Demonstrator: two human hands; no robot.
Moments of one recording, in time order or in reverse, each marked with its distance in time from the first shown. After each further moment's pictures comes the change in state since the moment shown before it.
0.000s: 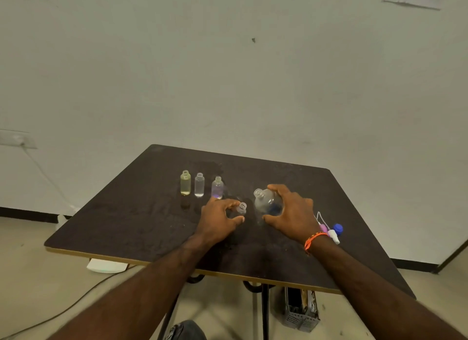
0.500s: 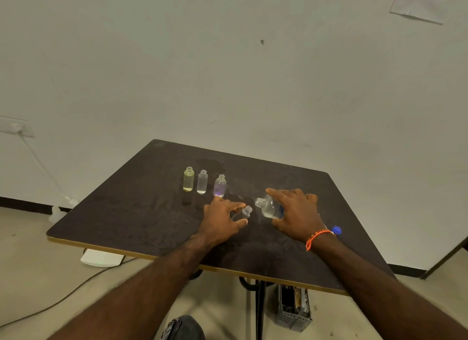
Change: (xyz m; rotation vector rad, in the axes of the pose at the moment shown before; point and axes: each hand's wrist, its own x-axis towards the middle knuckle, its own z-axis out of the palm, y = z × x) left_hand -0.011 -0.002 -0.006 0.012 -0.058 0.042; right_hand 0.000 -0.007 -0.008 -0.410 -0.057 -0.126
